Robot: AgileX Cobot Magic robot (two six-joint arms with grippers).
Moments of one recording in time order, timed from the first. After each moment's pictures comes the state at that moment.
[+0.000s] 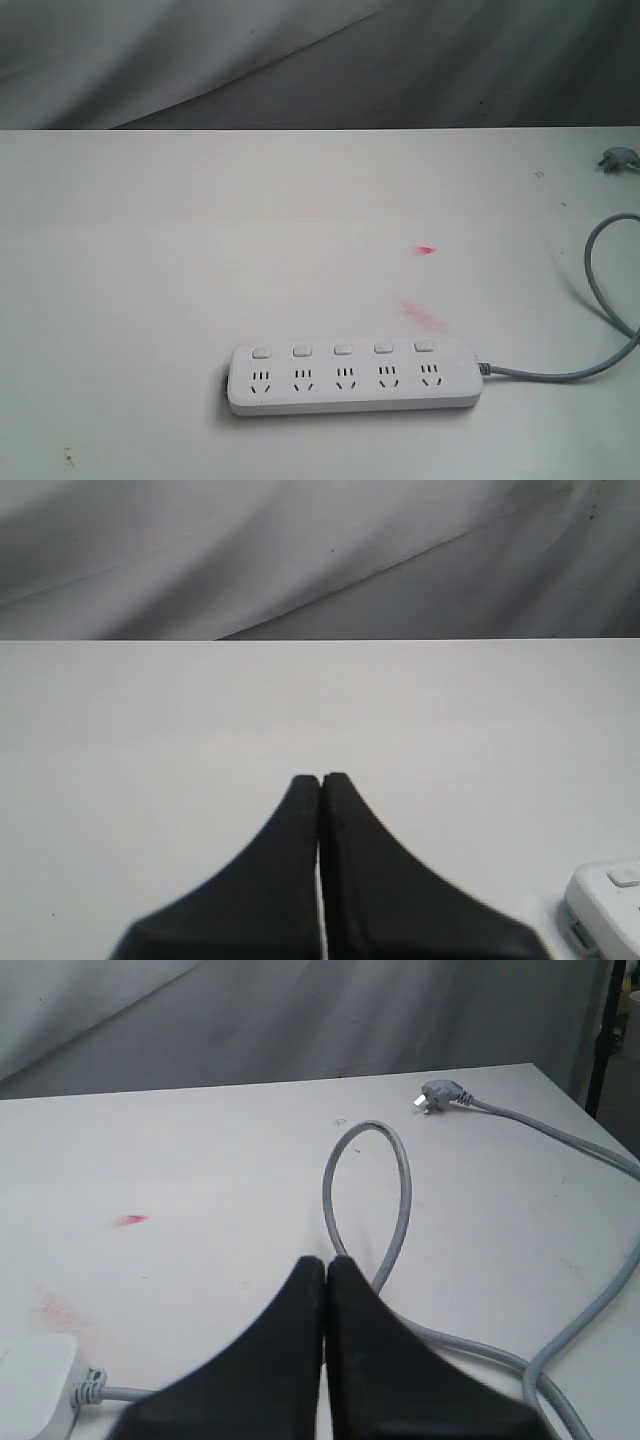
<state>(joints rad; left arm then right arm) -0.02 0.00 -0.01 -0.01 0.28 -0.04 -0.07 0.01 0.00 0.04 0.34 0.01</state>
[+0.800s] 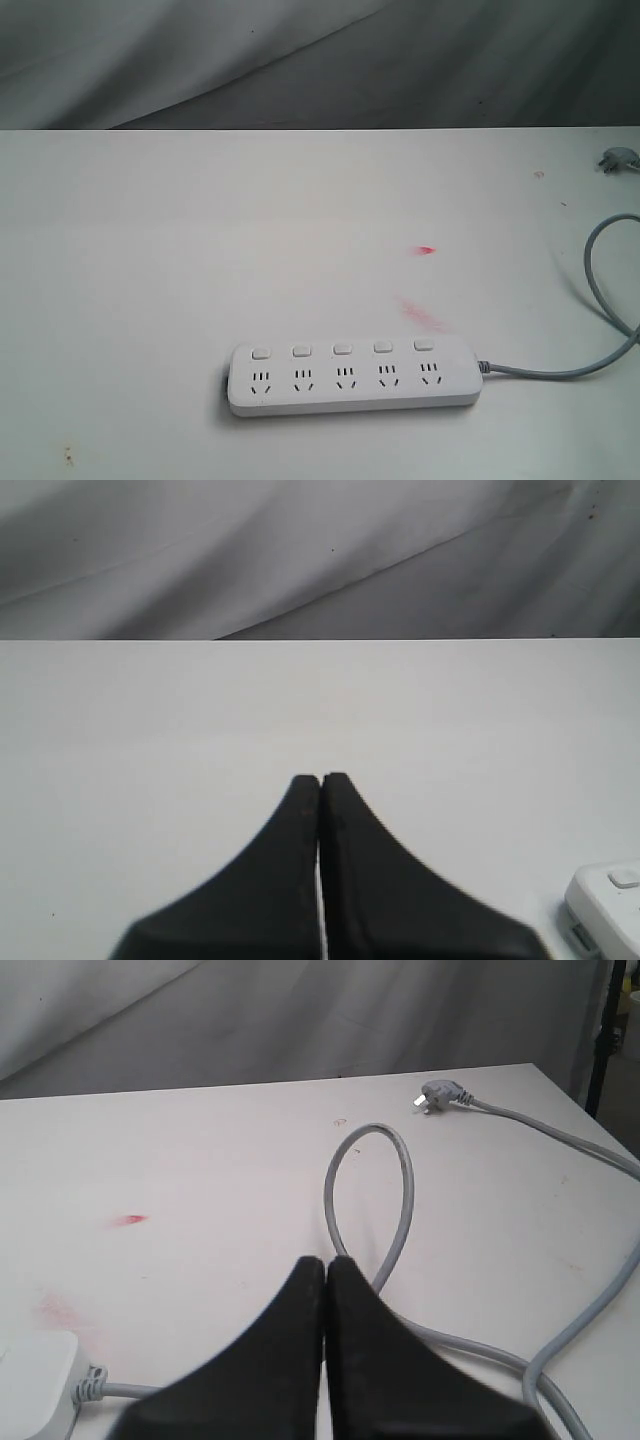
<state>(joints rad) -0.02 0.00 -0.01 -0.01 0.28 -0.04 -0.07 0.01 0.00 0.04 0.34 0.01</state>
